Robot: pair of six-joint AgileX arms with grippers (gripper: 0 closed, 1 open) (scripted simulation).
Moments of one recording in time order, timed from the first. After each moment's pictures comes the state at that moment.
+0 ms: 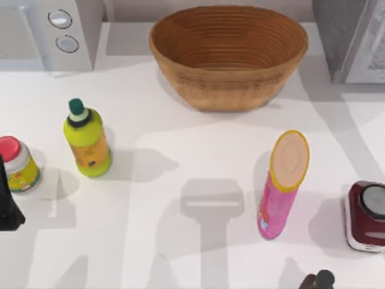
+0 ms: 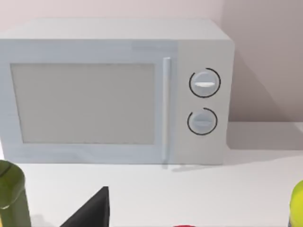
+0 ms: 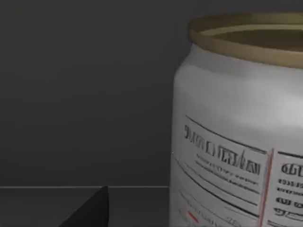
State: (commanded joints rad) left arm 0.00 0.00 0.00 0.00 0.00 0.00; right arm 0.26 1.64 2.00 -0.36 0.30 0.01
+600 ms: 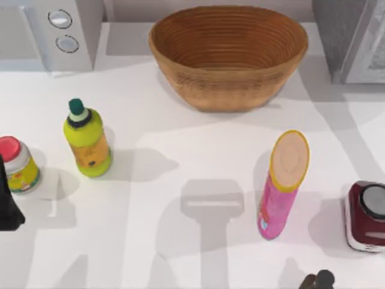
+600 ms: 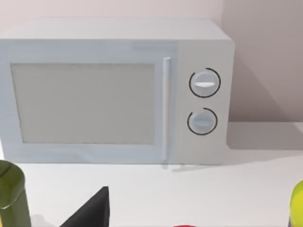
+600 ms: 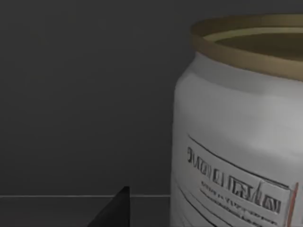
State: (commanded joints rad) left arm 0.00 0.00 0.00 0.00 0.00 0.00; right arm 0.25 1.67 2.04 -0.36 0.29 0.01
